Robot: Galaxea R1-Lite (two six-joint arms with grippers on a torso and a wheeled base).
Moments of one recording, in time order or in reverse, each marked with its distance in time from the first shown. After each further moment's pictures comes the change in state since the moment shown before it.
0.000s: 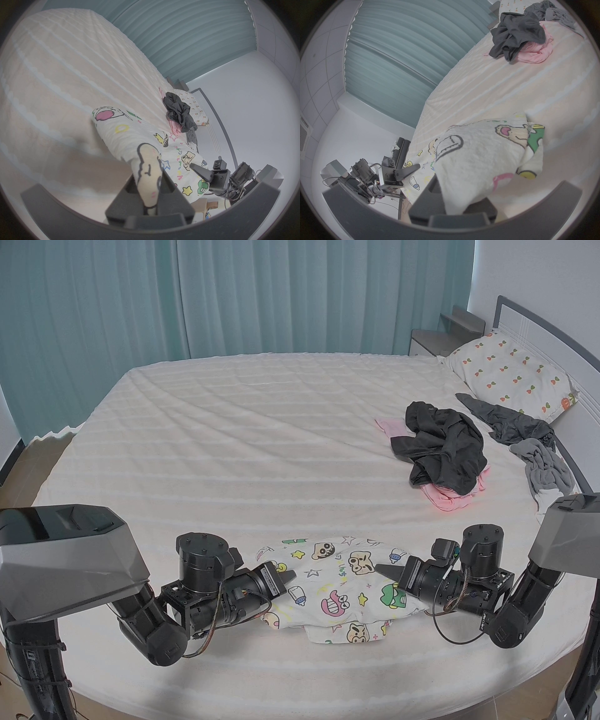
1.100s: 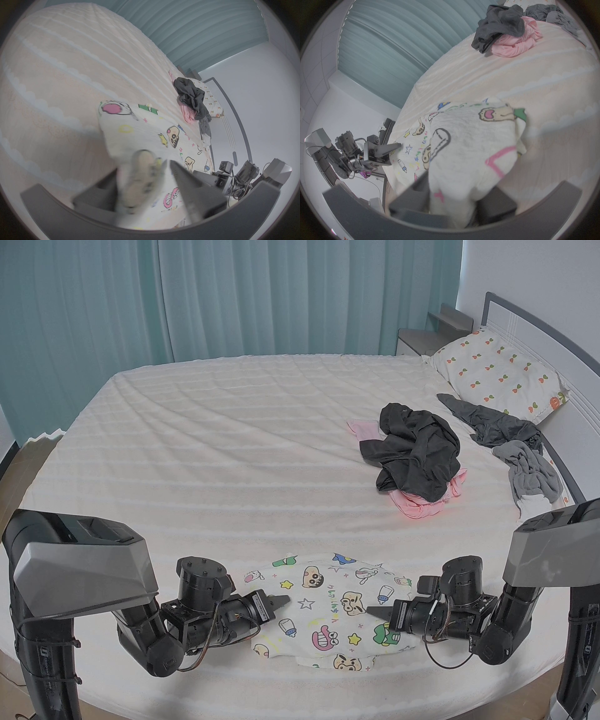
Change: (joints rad) left arm 0.024 0.072 0.088 -0.006 0.006 0.026; right arm 0.026 0.136 0.056 0.018 -0.002 -0.176
